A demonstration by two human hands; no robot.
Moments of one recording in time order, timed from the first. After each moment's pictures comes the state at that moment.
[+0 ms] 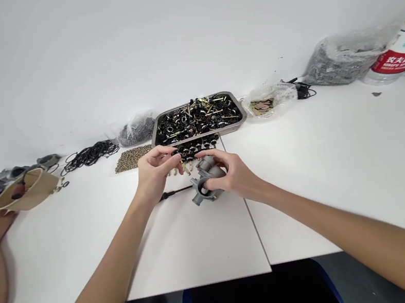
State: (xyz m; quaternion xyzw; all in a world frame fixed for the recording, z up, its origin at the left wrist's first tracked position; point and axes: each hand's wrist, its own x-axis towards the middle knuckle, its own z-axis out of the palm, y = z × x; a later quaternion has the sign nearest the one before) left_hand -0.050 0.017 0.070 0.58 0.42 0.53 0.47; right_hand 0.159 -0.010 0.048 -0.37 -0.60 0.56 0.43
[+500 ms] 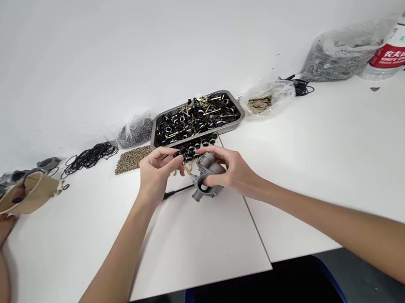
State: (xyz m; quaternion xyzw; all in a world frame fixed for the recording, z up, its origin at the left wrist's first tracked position) left_hand -0.045 0.015 0.069 0.59 0.41 0.52 0.47; right_hand 0.159 -0.010 0.048 -0.37 -0.58 0.56 0.46
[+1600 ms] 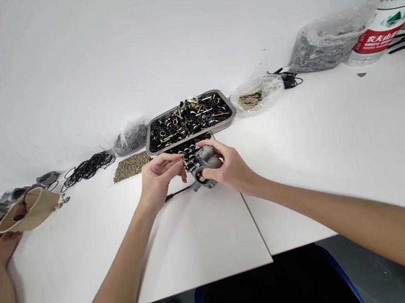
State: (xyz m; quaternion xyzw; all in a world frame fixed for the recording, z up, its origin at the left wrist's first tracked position) left_hand -0.040 0.012 0.065 0.60 0.38 0.47 0.52; right_hand 0.156 -0.011 0.046 -0.42 -0.56 0.51 0.51
